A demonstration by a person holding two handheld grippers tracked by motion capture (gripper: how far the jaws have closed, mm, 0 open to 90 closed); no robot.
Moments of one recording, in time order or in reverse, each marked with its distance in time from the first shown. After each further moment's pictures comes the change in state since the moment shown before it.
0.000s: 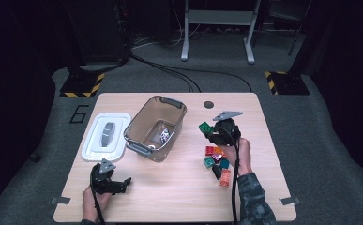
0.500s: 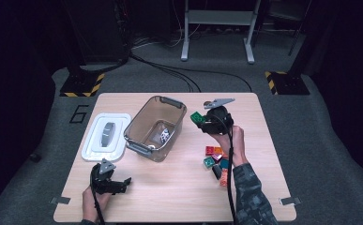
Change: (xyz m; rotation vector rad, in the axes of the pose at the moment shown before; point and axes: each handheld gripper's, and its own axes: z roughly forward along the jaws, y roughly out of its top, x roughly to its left) left arm 0.000 0.000 0.000 -0.002 -0.001 0.002; right arm 0.008 0.046 0.000 -0.026 0.037 -0.063
